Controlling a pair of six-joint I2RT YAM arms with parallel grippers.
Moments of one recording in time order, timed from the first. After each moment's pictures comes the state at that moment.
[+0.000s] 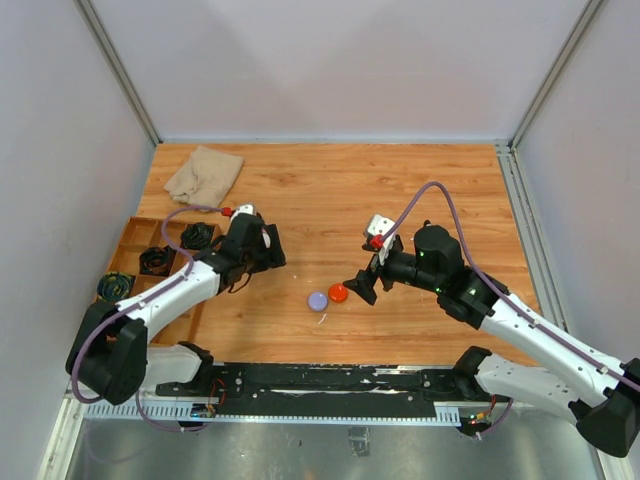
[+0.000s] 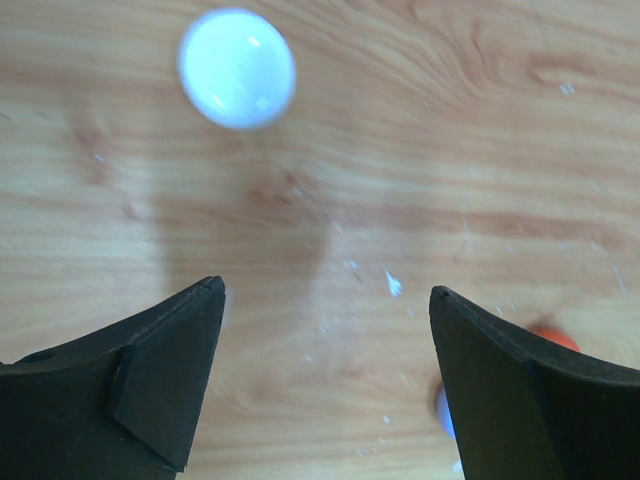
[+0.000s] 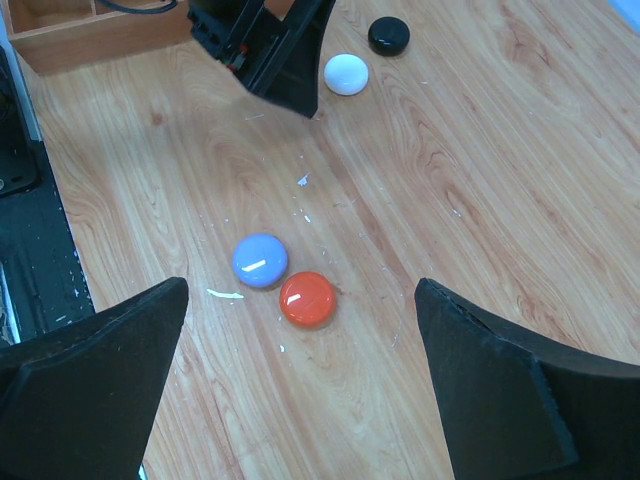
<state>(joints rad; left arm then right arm) -0.51 1.22 0.66 -0.24 -0.20 -0.64 0.80 0.90 0.76 -0.20 -0.28 -0.16</state>
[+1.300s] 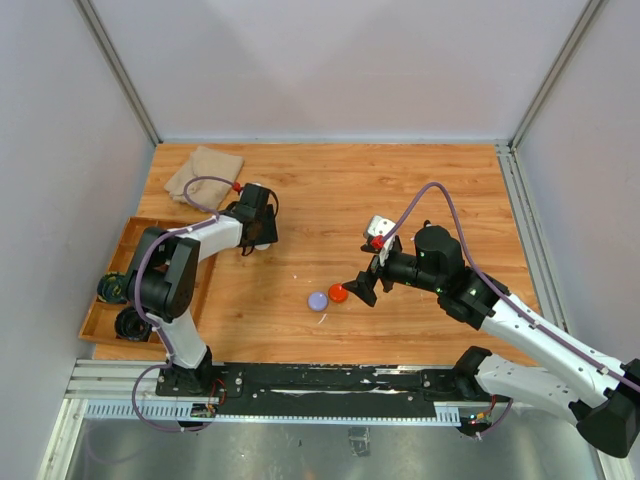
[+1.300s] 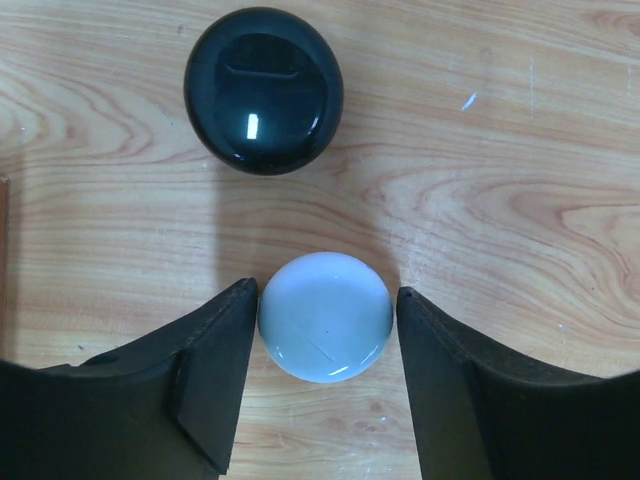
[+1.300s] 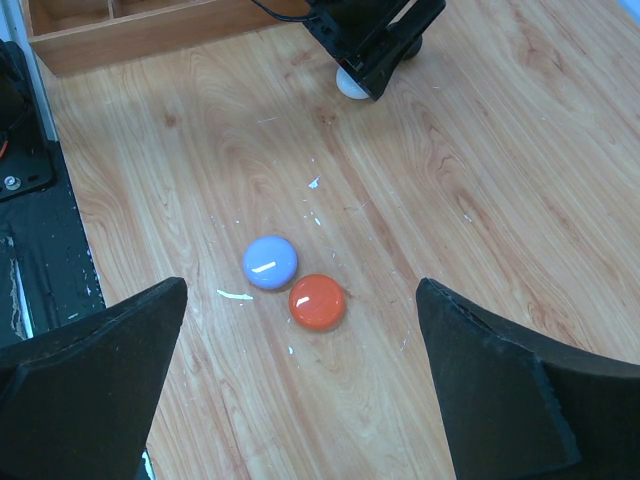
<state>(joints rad) -0.33 1.75 1.00 -0.21 -0.25 -0.44 0.80 0.89 0.76 -0.20 -0.30 -0.16</state>
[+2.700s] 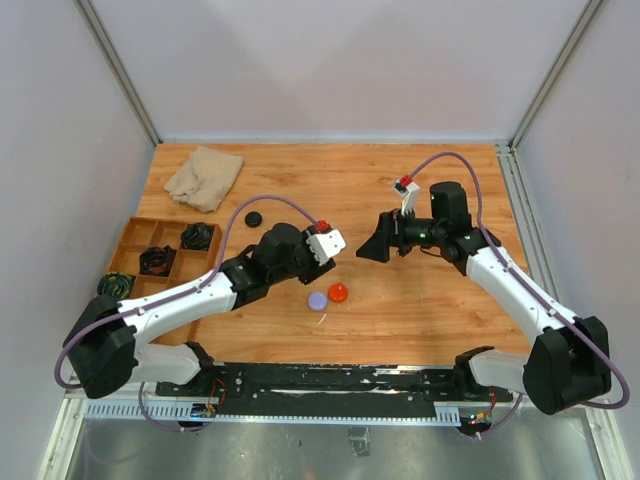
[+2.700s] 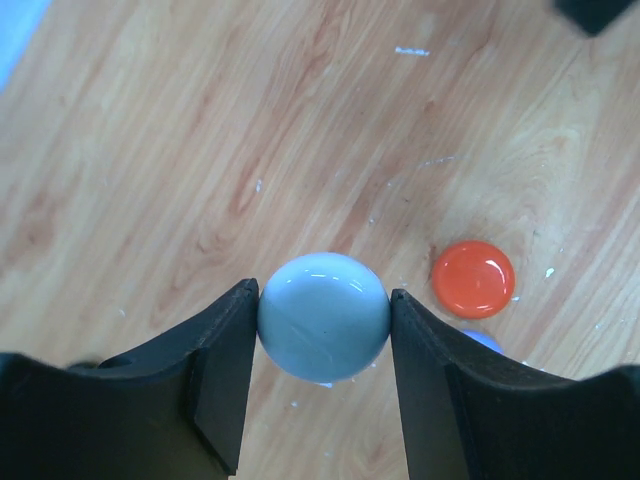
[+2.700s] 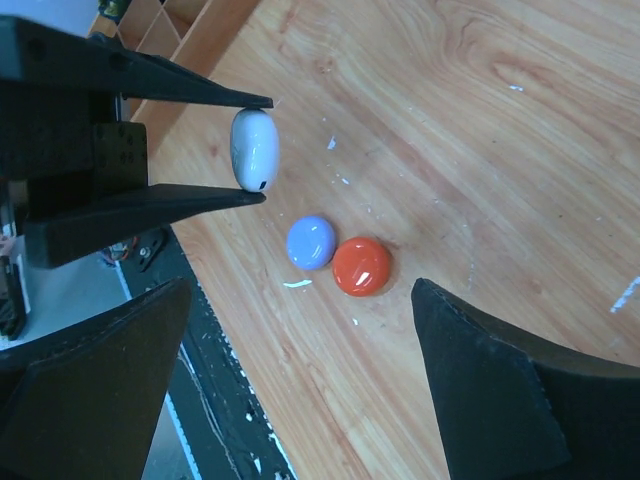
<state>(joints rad) -0.84 1.26 0.76 -0.01 -0.03 0.32 0.34 1.22 0.88 -0.26 -0.75 0.21</state>
